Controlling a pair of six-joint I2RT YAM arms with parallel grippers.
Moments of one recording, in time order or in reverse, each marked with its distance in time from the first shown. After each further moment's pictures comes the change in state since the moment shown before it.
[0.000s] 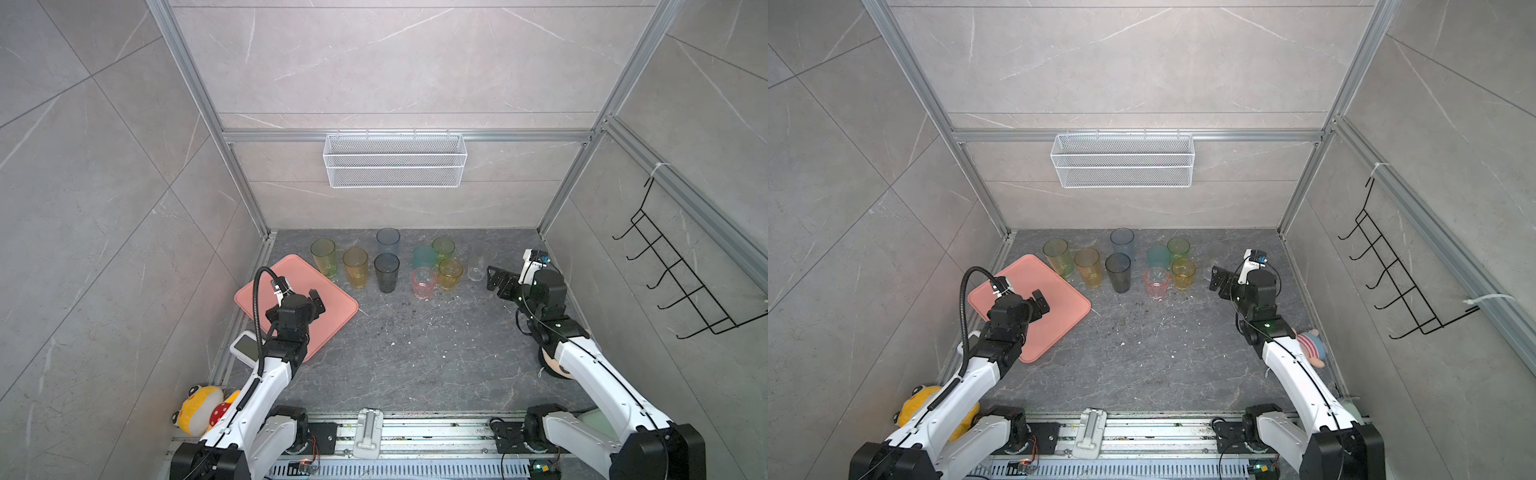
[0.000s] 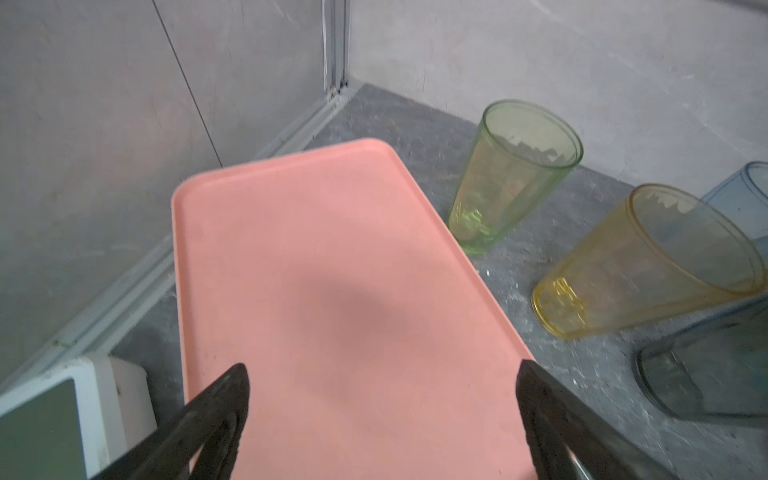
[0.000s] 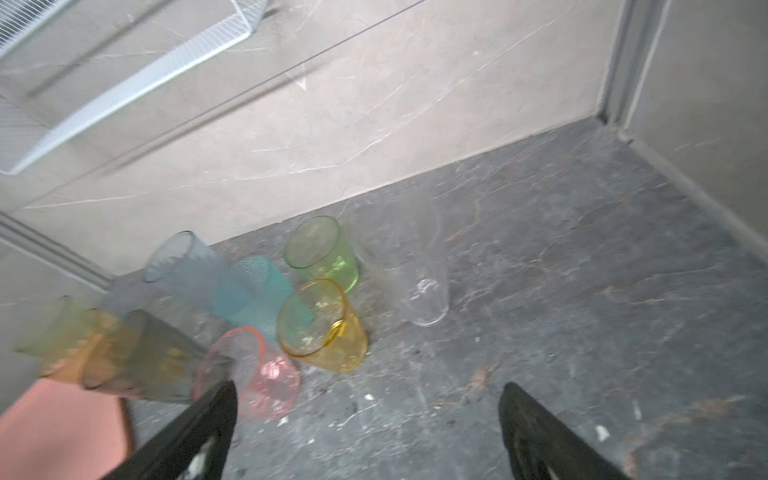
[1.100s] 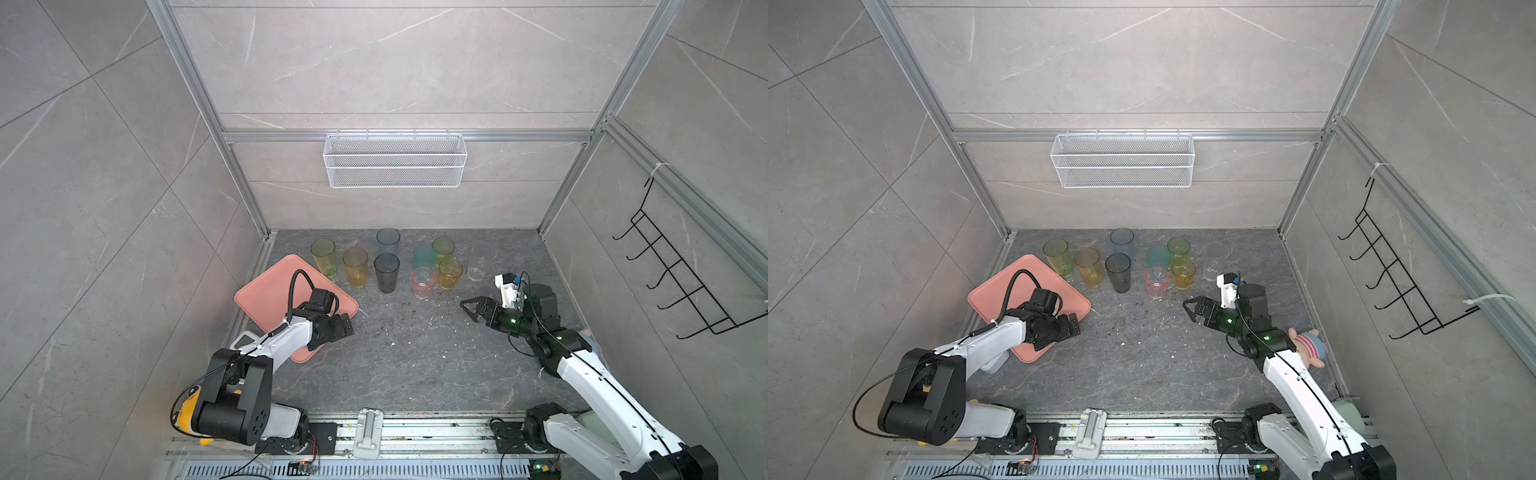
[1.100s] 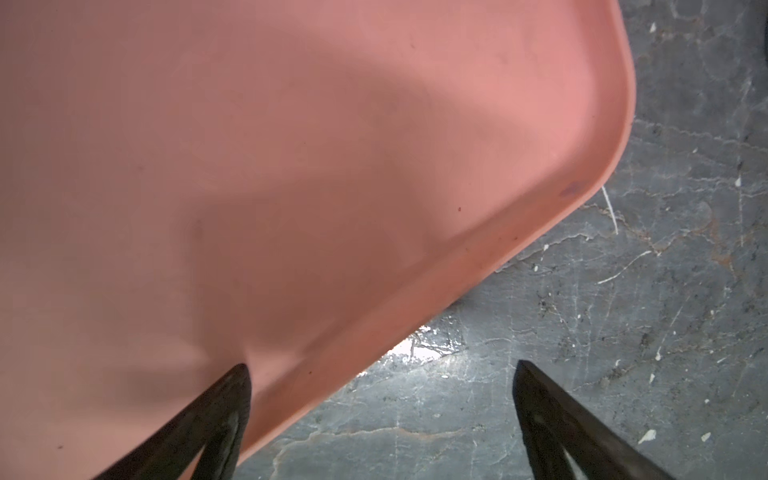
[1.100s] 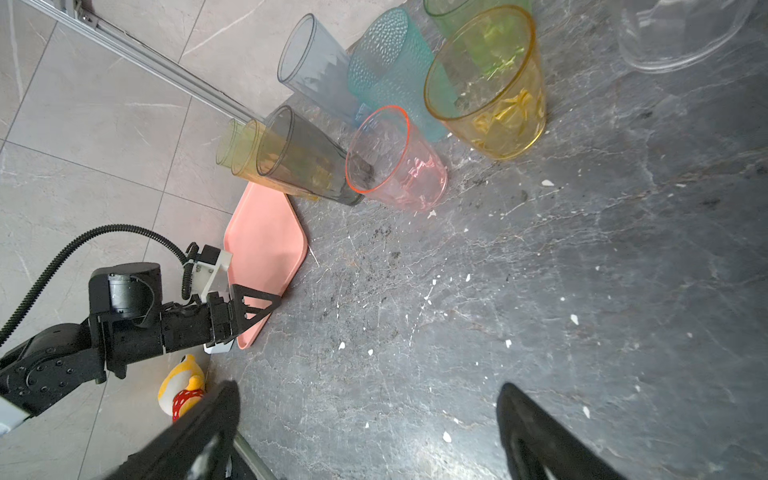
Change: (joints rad) left arm -0.109 0.454 0.179 -0.395 0.434 -0.115; right arm 0.100 -0.098 -0.091 -0.249 -0.417 0.180
